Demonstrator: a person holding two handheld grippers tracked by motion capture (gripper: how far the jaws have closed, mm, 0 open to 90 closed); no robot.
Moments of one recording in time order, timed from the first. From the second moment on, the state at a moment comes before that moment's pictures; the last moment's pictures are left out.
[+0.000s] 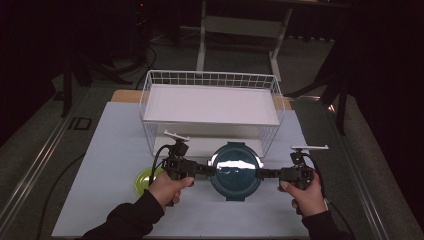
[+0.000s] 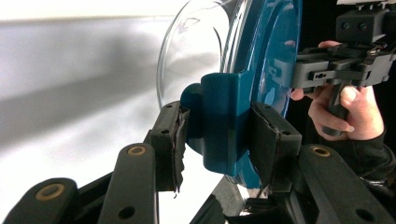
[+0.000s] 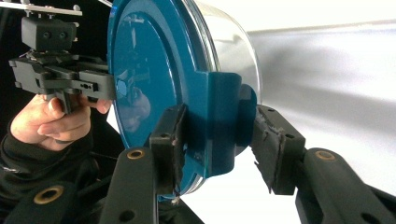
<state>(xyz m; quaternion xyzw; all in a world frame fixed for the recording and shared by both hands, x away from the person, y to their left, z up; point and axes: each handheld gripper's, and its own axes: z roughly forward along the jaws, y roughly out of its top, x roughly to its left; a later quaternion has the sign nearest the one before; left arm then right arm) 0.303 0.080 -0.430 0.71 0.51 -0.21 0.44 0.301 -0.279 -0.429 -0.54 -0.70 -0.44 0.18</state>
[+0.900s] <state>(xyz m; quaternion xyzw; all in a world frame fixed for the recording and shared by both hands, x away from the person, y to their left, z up) 0.336 0.118 -0.347 0.69 0.51 -0.16 0.50 0.351 -0.241 -0.335 -0.50 -0.72 -0.46 0.14</state>
